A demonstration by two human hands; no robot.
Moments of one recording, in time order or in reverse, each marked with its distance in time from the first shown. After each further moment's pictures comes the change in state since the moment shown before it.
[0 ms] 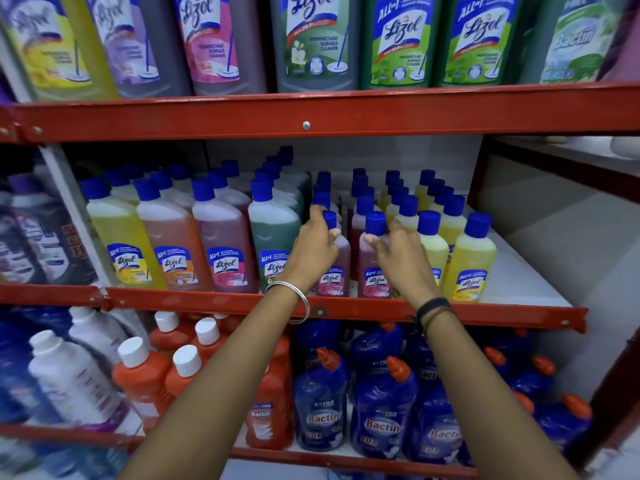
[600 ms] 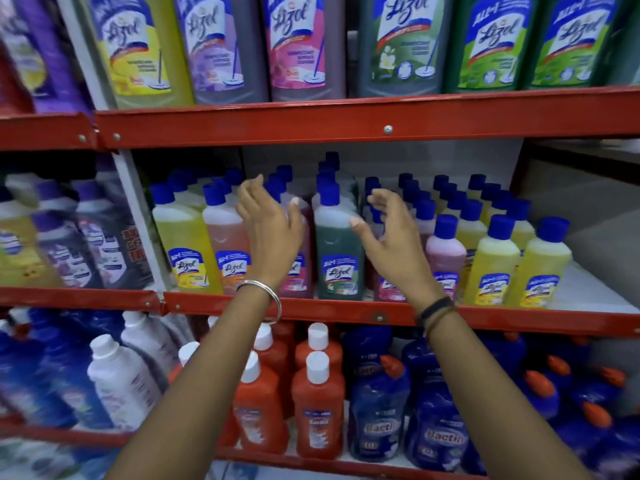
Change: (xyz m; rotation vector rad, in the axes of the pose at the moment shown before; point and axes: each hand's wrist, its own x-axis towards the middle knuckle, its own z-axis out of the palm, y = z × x) left_hand 0.005 -0.089 -0.114 0.121 0.542 0.016; right_hand -0.011 -0.104 0.055 0.279 0.053 -0.251
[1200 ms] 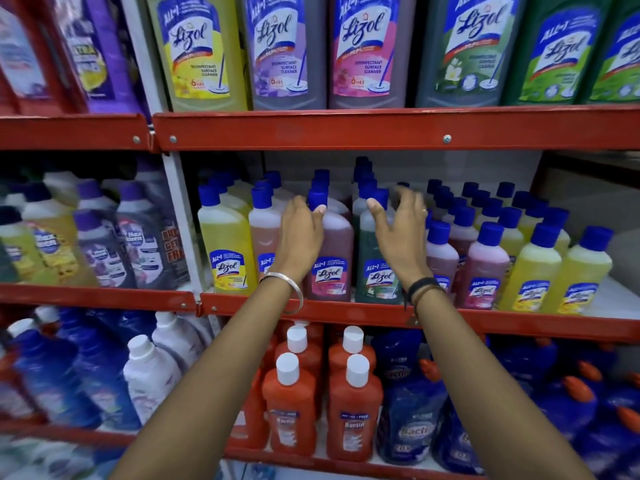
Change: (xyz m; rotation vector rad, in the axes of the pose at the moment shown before) left_hand 0.025 -0.044 -0.019 -0.088 -0.241 -0.013; right_hand 0.033 -0.024 0.066 -0.143 0.200 0.128
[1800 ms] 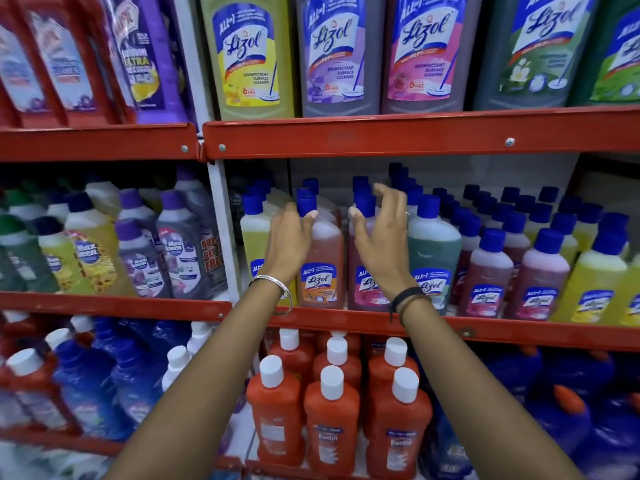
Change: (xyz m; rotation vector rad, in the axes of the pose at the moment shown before) left_hand 0.022 -0.066 -0.054 0.021 0.055 0.009; right_hand -0.019 -0.058 0.076 0.092 0.070 -0.183
